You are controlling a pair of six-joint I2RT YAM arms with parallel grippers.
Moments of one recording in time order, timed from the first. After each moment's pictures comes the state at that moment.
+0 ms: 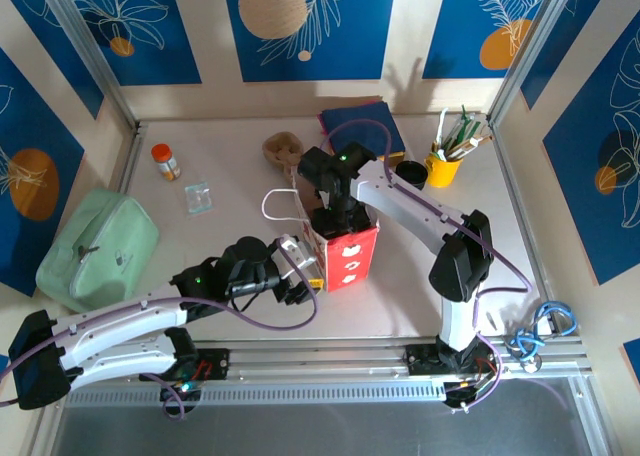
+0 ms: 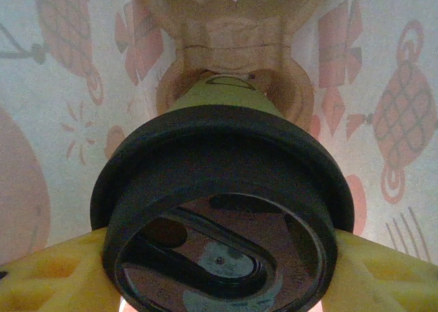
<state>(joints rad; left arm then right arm) -1.03 0.96 0.62 -0.13 0.07 0.09 0.80 1.87 1.83 -1.54 -0.05 0.46</state>
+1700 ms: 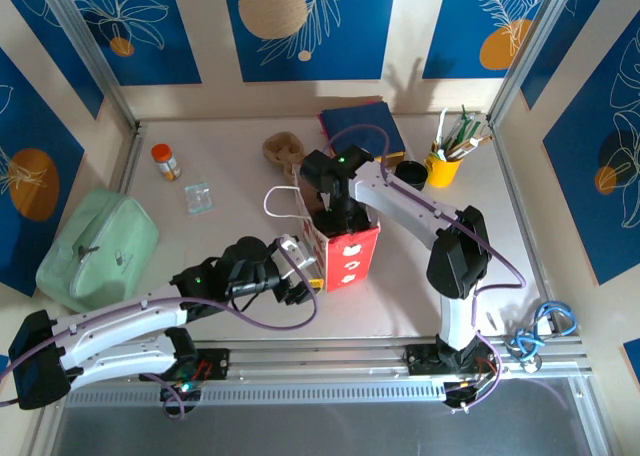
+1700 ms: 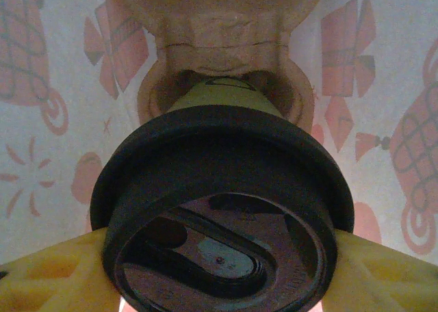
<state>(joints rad) -1.03 0.96 0.62 -0.13 0.07 0.09 0.77 1.89 1.78 -1.49 -0.07 0.46</state>
